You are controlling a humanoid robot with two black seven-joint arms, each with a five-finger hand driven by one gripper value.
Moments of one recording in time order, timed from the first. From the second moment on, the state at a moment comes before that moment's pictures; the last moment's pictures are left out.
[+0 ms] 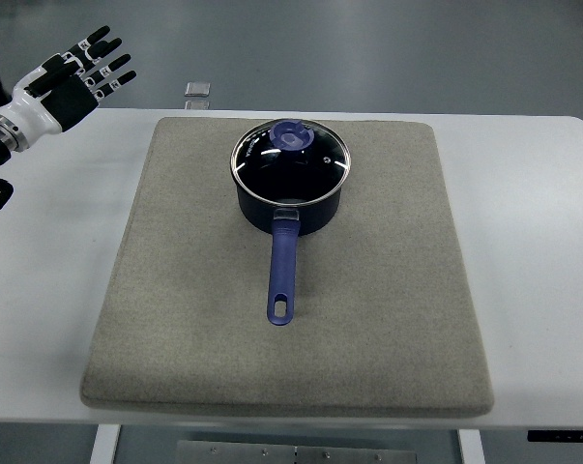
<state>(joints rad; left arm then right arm) -0.88 0.51 -0.68 -0.54 -0.22 -0.59 0.03 -0.02 0.00 -0.07 0.21 -0.03 0.02 0.06</state>
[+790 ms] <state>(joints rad) -0.96 0.52 -0.68 -0.55 0.33 -0.61 -0.20 -0.02 0.00 -0.07 0.20 -0.03 0.02 0.06</state>
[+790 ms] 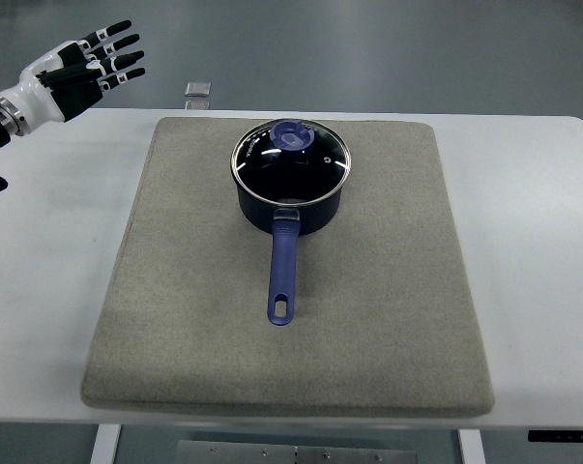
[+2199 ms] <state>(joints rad) -1.50 0.24 -0.01 -0.66 1.33 -0.48 -0.31 -0.02 0.00 -0.07 0.20 -0.03 0.02 0.06</state>
